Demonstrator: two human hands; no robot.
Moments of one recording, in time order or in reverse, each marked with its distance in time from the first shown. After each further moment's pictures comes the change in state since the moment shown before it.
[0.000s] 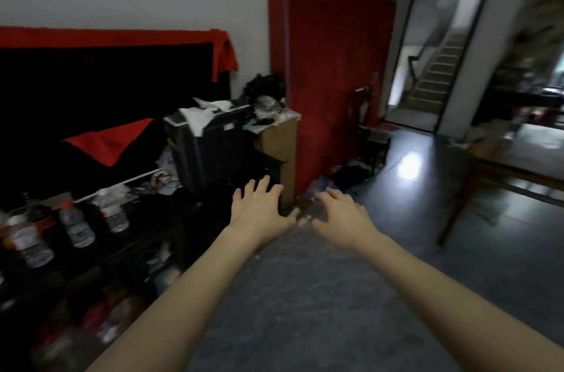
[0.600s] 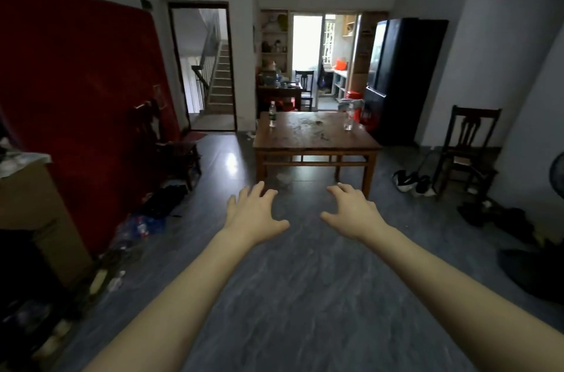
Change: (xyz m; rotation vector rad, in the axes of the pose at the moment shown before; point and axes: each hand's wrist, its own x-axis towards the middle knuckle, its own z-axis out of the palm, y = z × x) left_hand 0.049 0.451 0.071 -0.028 -0.094 0.746; right_hand -0.216 0.389 -0.136 -0.044 0.225 0.801
